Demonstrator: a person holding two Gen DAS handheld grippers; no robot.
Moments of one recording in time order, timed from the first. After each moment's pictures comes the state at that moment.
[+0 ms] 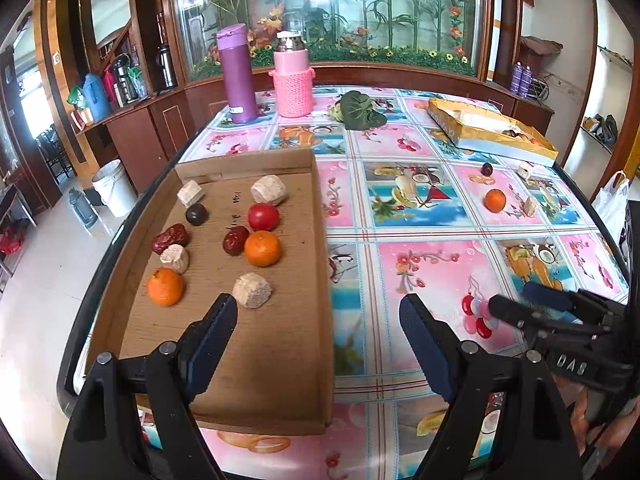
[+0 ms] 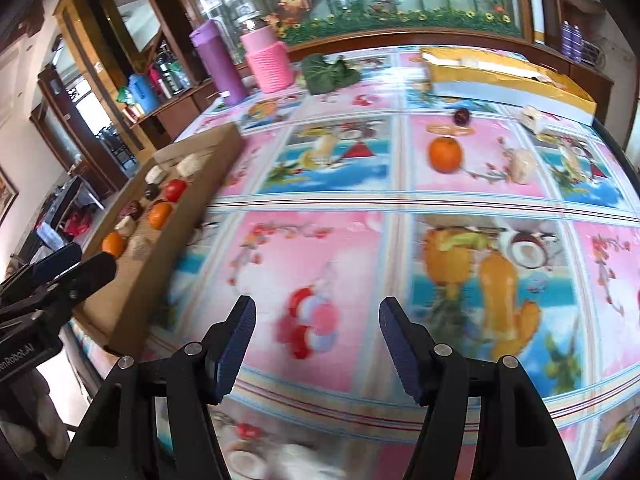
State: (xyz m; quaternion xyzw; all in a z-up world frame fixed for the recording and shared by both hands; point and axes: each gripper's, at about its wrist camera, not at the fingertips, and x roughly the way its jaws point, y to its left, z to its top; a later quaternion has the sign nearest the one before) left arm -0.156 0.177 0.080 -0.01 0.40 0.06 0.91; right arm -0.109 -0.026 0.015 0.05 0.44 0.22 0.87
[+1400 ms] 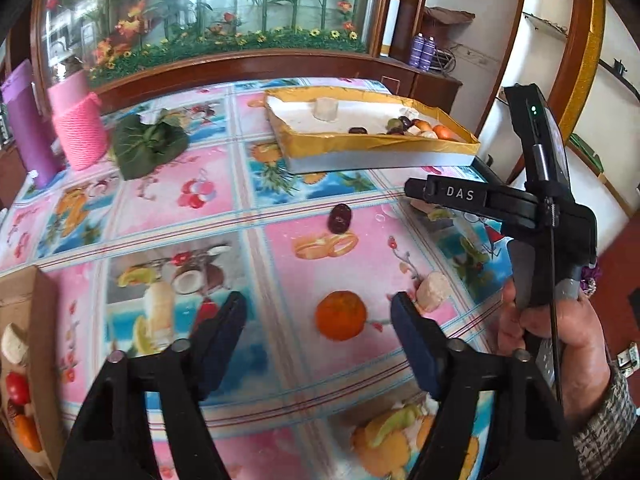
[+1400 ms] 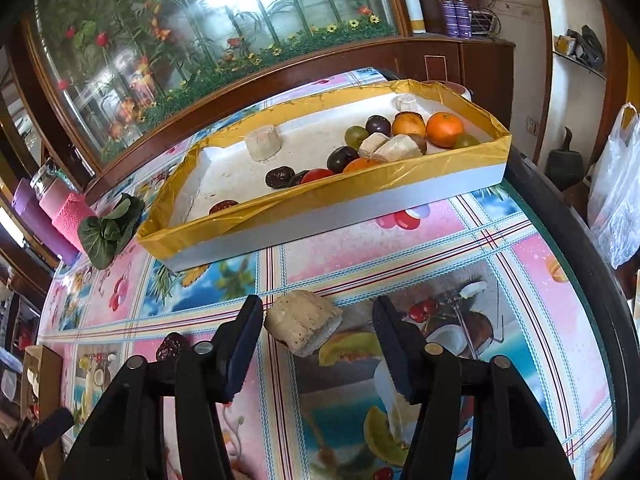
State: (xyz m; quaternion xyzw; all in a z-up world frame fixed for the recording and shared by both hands) left arm 0.034 0.019 0.042 0.00 0.42 -0.14 0.89; right arm 0.119 -0.195 0.005 0.14 0.41 0.04 0.90
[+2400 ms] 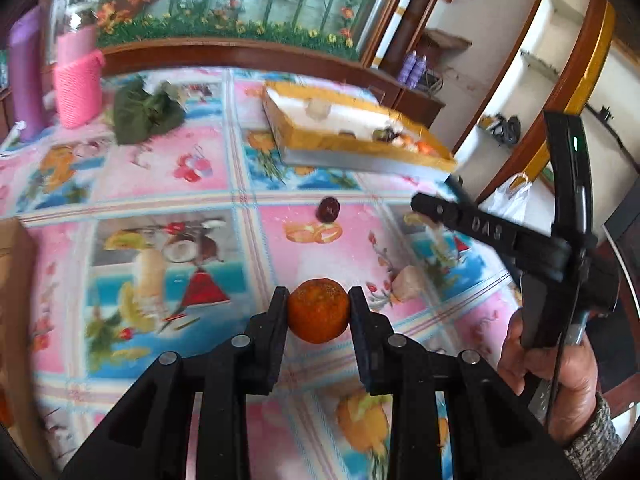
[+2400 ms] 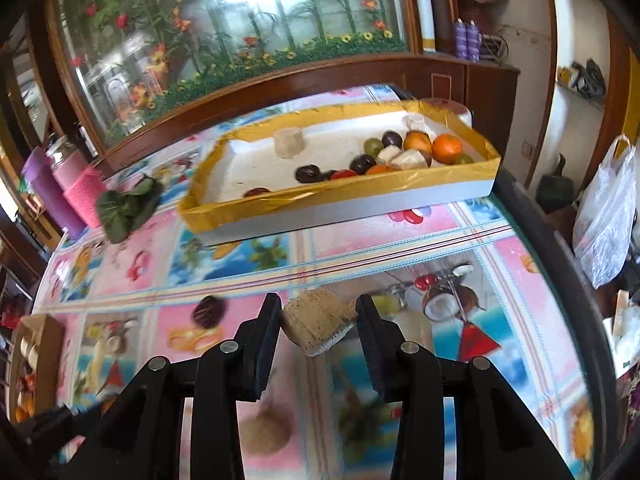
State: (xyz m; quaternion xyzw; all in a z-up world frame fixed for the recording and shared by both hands) left arm 0.008 0.057 0.053 -0.09 0.41 -0.18 0.89; right arm 0.073 -0.170 0.038 0.09 0.39 0.04 0.91
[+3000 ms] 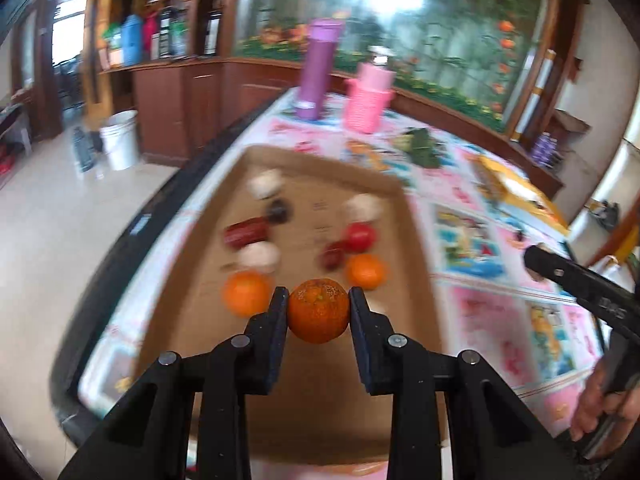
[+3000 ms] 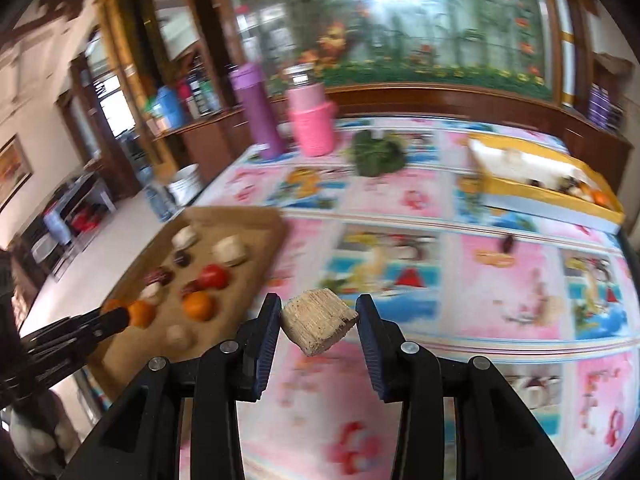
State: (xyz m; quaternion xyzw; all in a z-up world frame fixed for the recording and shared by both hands) left arm -0.170 0.314 0.076 -0.14 0.38 0.09 0.91; right arm -0.074 0.047 0.088 0.01 0.37 0.27 0.89
